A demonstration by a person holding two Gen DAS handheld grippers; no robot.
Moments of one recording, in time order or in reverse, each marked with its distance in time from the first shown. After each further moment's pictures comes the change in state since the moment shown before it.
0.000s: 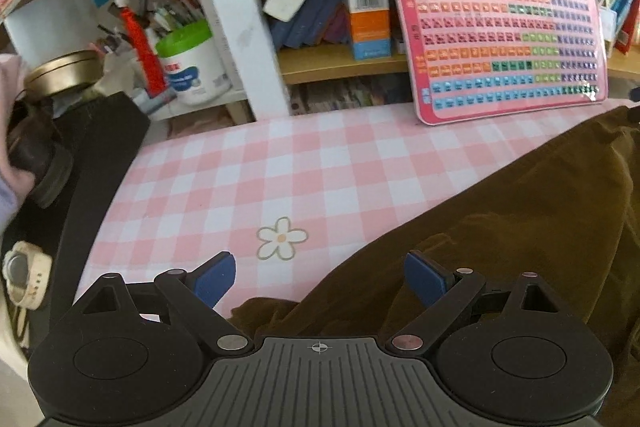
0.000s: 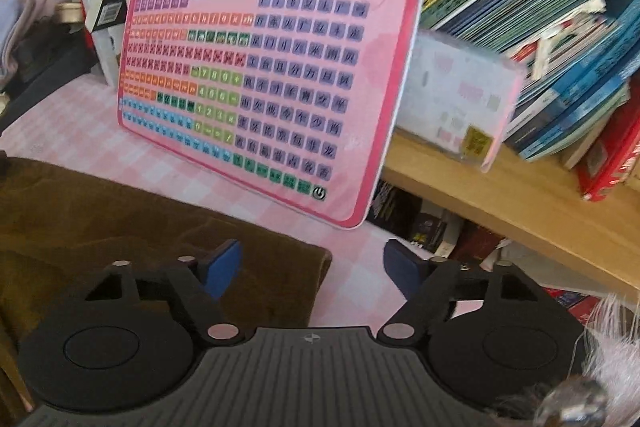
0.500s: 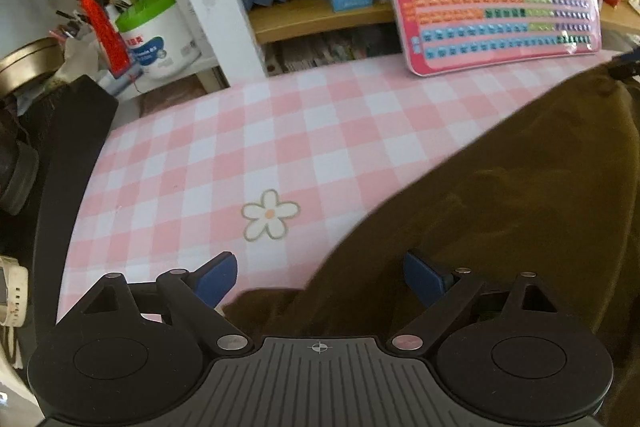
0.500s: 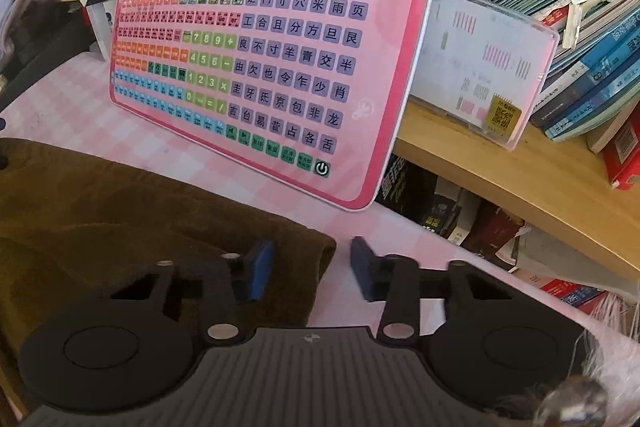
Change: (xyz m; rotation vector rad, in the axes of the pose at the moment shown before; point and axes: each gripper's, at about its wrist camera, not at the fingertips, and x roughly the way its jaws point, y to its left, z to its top) left arm 0.030 0.009 -0.001 0.066 0.103 -0.047; right arm 0.021 -0.005 -0.001 -0.003 0.050 0.014
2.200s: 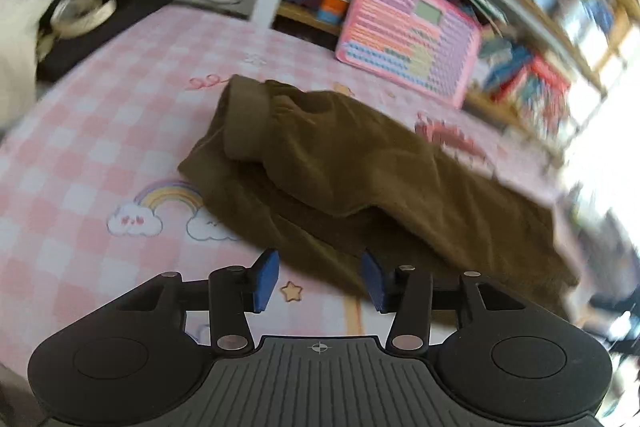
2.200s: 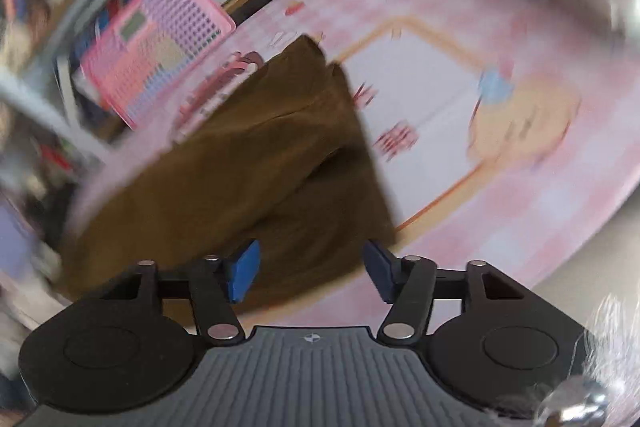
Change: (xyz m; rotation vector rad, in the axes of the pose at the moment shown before) left arm -0.189 0.008 -0.233 -0.503 -0.160 -0.415; right arm -0.297 0.253 -0.286 1.145 -0.145 -0.151
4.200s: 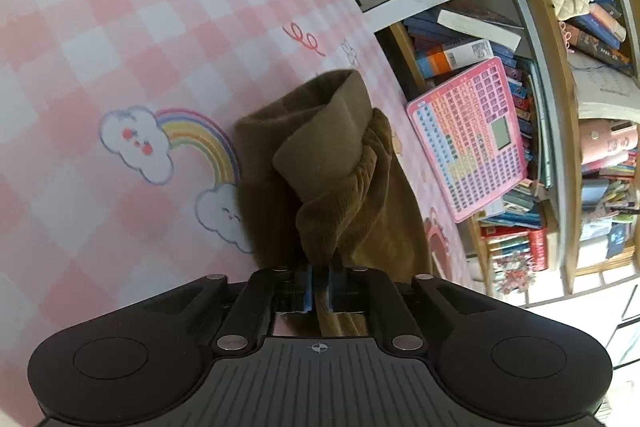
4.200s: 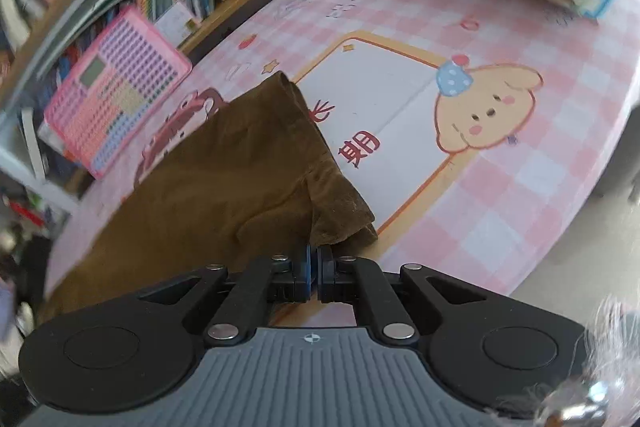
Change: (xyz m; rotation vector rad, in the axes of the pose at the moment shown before) left arm 0.061 0.076 -0.007 -0.574 -0.024 -0.162; right arm 0.032 -0.033 -0.026 0.001 -0.163 -0.136
